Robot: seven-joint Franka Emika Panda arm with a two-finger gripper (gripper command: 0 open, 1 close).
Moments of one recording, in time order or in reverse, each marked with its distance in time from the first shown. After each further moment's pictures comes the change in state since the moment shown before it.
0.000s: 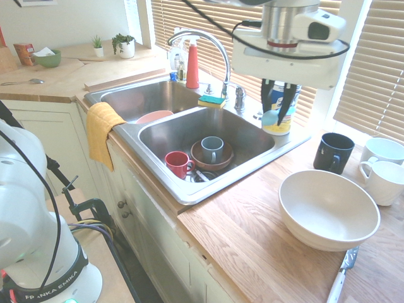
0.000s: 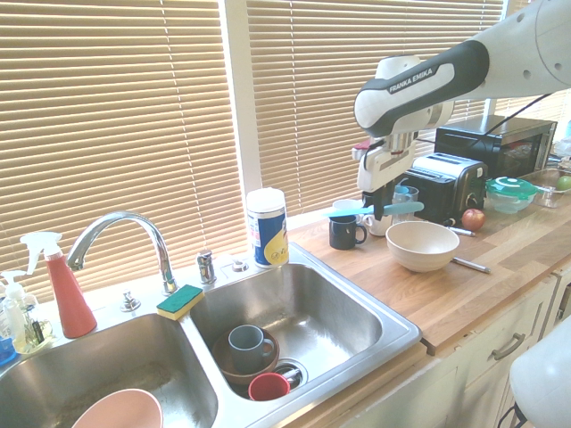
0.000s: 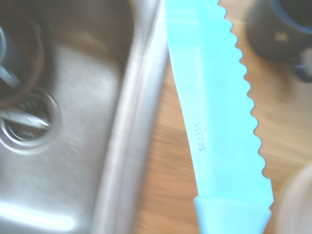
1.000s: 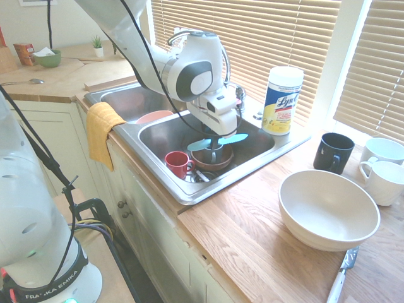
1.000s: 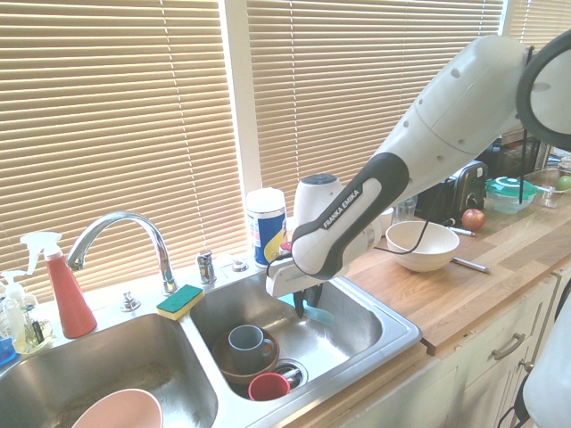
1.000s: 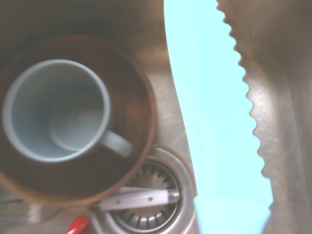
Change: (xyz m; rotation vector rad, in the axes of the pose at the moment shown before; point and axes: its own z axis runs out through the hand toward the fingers) arm -0.100 -0.129 0.196 0.053 0.013 0.242
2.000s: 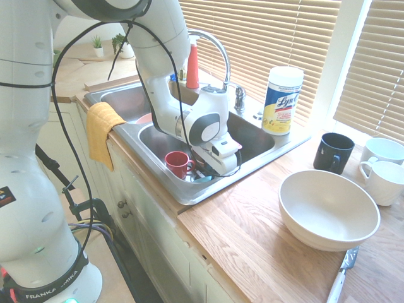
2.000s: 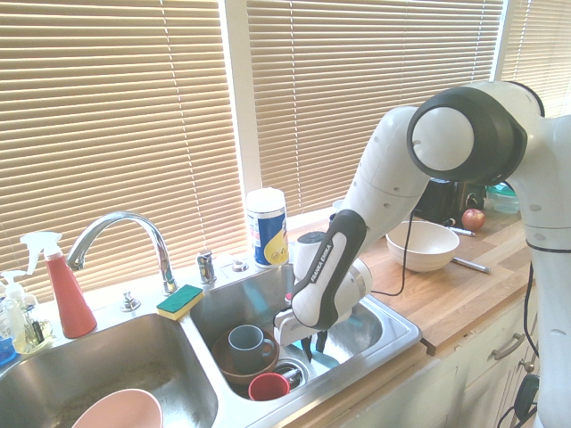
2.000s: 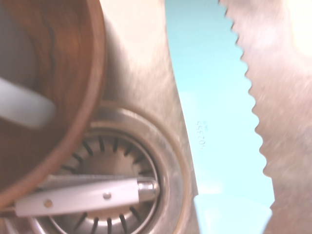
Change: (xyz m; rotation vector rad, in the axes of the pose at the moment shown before) arm -0.007 0.017 0.134 -0.120 -0.071 0.018
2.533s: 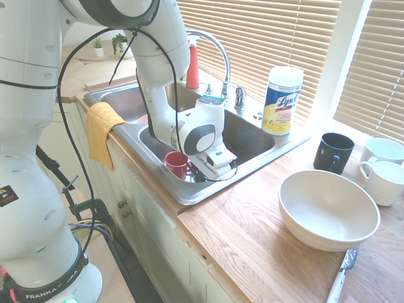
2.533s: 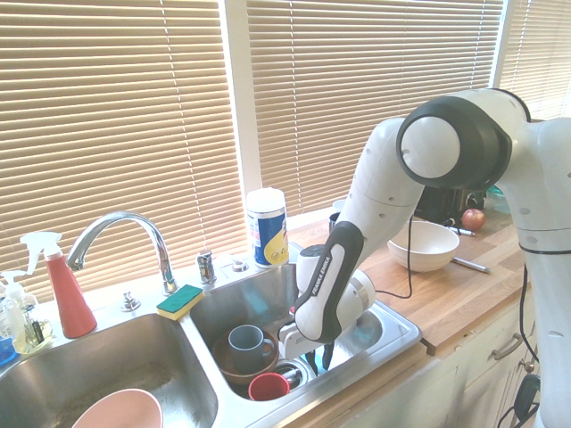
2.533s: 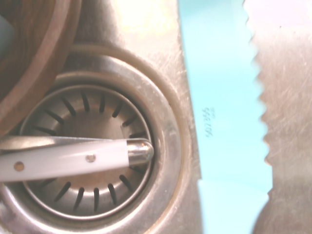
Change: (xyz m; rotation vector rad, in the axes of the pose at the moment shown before) arm -0.009 0.013 0.019 -0.018 -0.010 -0.004
